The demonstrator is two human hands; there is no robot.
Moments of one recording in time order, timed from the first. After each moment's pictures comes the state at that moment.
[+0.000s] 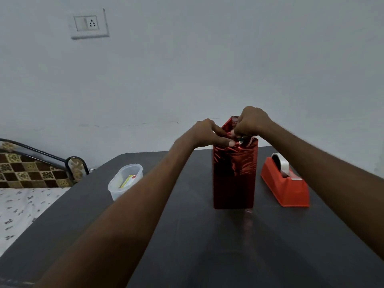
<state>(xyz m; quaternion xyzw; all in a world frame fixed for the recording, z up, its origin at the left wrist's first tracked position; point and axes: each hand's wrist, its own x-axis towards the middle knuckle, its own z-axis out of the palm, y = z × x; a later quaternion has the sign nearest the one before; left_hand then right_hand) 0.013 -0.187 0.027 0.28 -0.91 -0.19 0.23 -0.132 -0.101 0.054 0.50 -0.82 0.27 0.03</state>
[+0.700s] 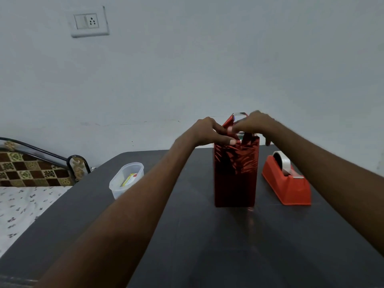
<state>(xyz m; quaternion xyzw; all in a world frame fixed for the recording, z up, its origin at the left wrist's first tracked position) 0.016 -0.186 0.027 0.28 -0.91 -0.20 0.24 -0.130 -0.093 0.050 0.44 -0.84 0.30 -0.09</state>
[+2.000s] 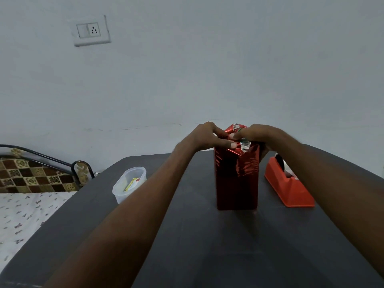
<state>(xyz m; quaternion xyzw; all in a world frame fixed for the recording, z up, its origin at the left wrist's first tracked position) 0.017 -0.179 0.027 0.28 -0.91 -0.19 0.23 -0.142 -0.089 0.034 0.45 -0.78 0.32 -0.29</state>
